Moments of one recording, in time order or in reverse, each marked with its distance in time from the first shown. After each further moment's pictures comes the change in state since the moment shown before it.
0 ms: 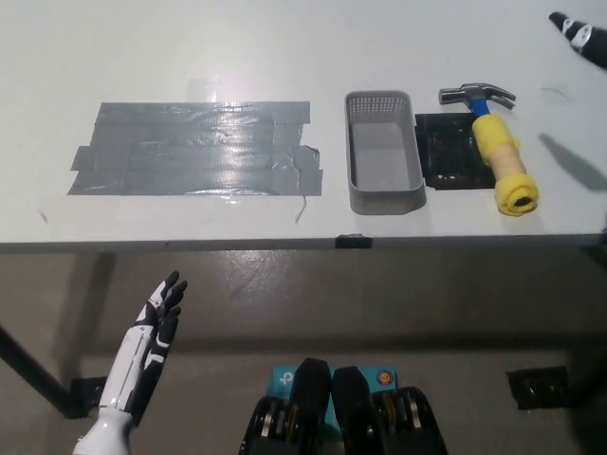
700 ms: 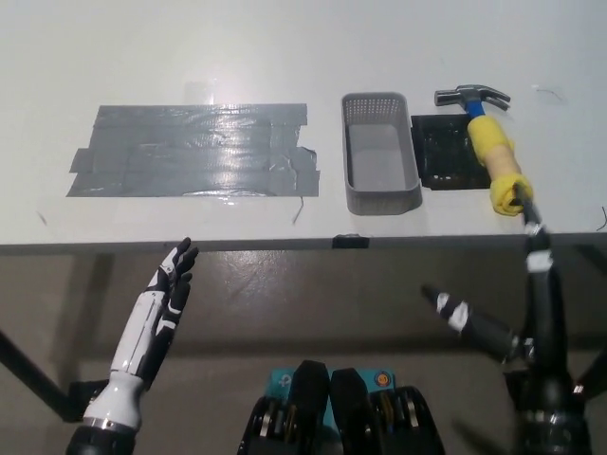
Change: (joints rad) left_arm -0.089 -0.001 -0.013 0.036 0.003 -0.006 0.000; right_arm 0.697 0.264 0.179 -0.476 -0.036 -0.157 -0.003
